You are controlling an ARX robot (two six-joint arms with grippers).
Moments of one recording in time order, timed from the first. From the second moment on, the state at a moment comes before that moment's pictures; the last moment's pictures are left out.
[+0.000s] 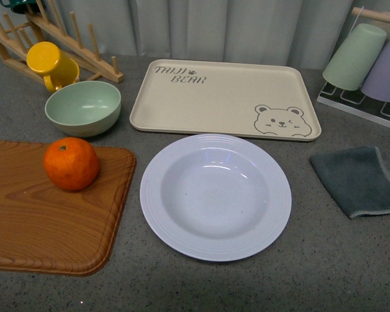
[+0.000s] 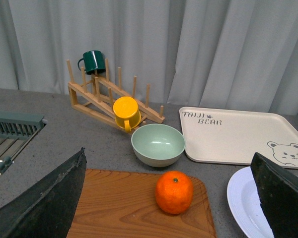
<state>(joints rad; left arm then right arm) 0.00 0.00 0.02 0.00 0.00 0.00 0.00 0.00 0.01 0.00 0.00 0.00</state>
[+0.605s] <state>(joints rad) 0.00 0.00 0.02 0.00 0.00 0.00 0.00 0.00 0.01 0.00 0.00 0.00</state>
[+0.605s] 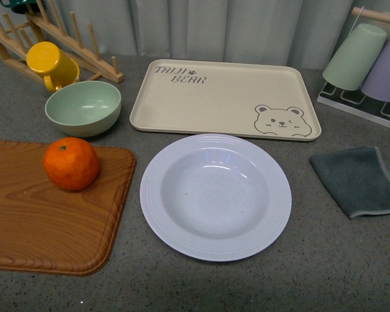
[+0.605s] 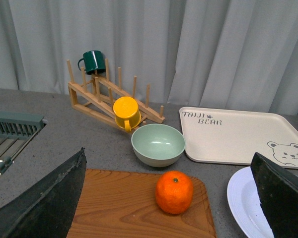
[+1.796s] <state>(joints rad) -0.07 1.87 0.64 0.59 0.01 -0.18 0.00 0.00 0.01 0.00 0.00 0.00</state>
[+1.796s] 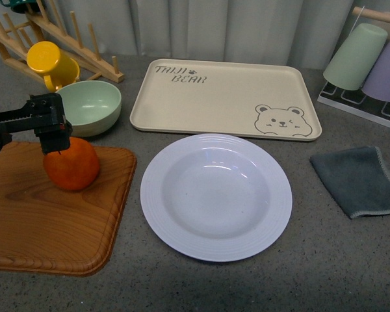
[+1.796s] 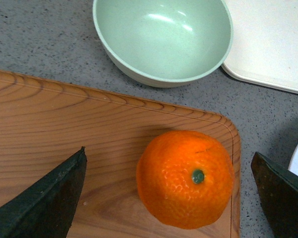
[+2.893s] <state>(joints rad) -0.08 1.97 0.73 0.46 0.09 -0.20 0.00 0.00 0.01 0.00 0.00 0.00</state>
